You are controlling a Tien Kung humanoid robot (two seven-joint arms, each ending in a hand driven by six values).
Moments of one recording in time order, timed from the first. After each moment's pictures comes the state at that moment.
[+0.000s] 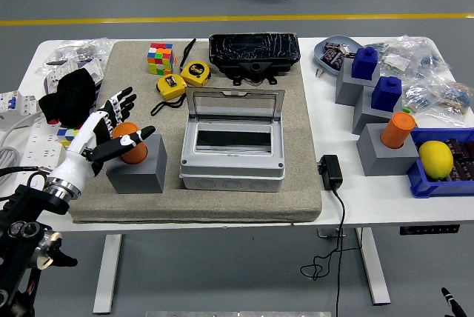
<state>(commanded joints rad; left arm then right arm) -0.02 0.04 -1.52 -1.40 1.43 -0.19 -0.10 0.11 -0.12 1.44 0.18 -1.28 -0.03 0.02</state>
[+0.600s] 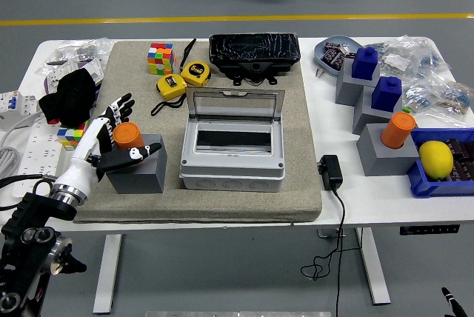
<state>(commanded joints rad) -0.01 0.02 -1.47 -1.37 1.40 -0.09 -0.14 0.11 -0.12 1.45 0.18 -1.28 -0.01 0.03</state>
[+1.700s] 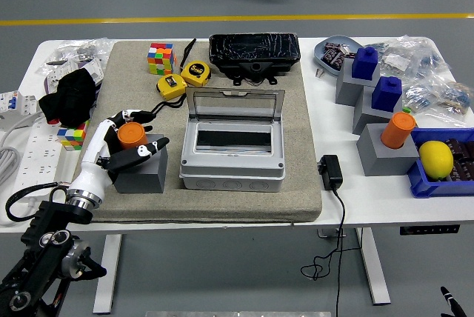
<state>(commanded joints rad) -0.02 0.02 -1.37 -1.34 1.25 0.00 -0.20 0.11 -0.12 1.47 0.18 -1.29 0.00 0.03</state>
